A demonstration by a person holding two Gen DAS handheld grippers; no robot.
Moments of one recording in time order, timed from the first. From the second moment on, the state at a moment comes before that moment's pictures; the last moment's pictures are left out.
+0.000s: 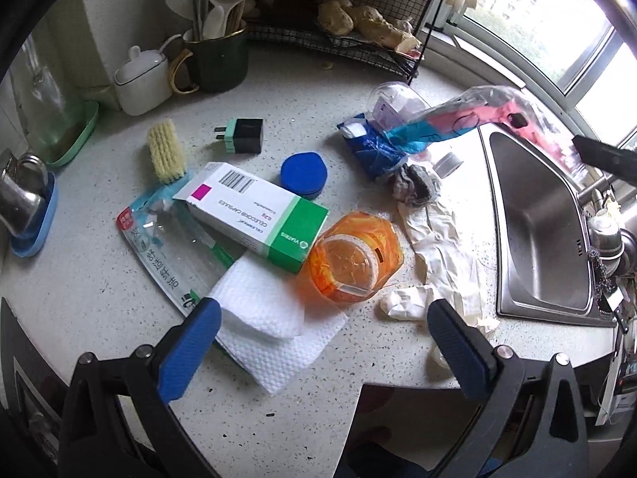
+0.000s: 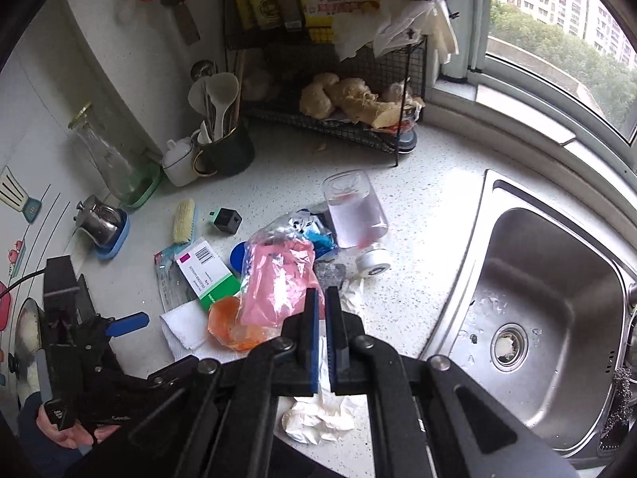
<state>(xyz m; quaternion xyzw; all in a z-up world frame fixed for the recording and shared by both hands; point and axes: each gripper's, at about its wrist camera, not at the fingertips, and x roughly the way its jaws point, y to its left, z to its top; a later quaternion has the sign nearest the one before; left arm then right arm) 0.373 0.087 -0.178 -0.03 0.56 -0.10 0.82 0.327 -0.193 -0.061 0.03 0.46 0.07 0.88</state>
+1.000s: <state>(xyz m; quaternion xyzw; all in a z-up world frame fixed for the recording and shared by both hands) 0.402 0.031 -0.215 0.09 0.56 -0.18 0.80 0.305 -0.199 -0.134 0.11 0.55 0.08 0.82</state>
